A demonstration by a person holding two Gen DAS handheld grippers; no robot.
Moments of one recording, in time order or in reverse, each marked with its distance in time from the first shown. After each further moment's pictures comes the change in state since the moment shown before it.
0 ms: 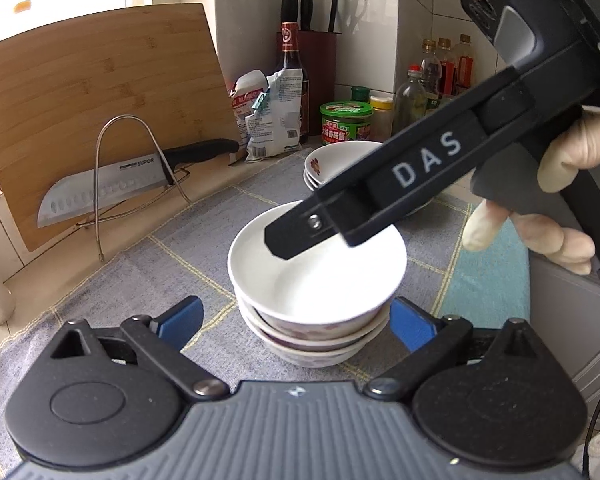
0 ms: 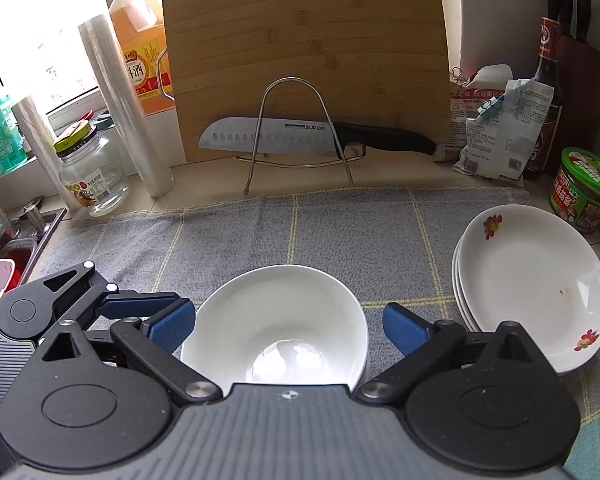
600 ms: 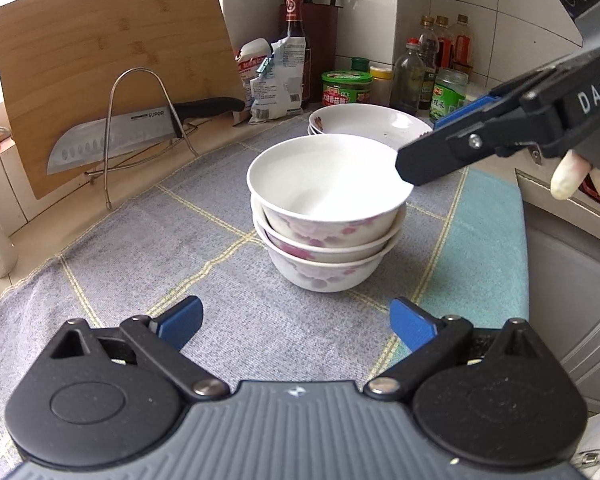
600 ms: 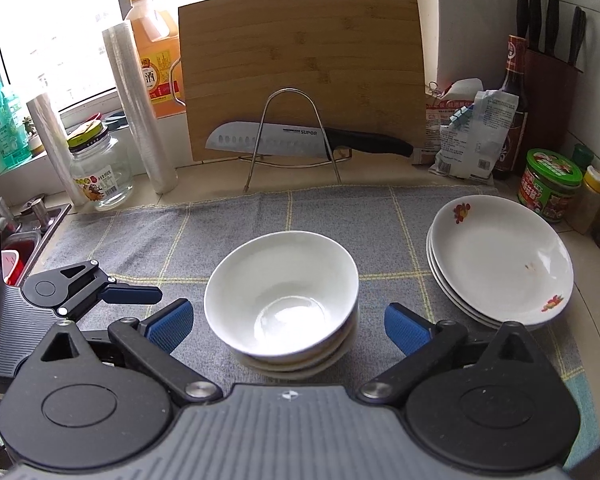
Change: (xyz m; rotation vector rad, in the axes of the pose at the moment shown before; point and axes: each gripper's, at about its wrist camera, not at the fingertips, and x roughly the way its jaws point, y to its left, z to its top) left arm -0.009 0.009 -0.036 0.001 0.060 -0.029; right arm -0.049 0.015 -0.044 -0.006 -0.038 -0.076
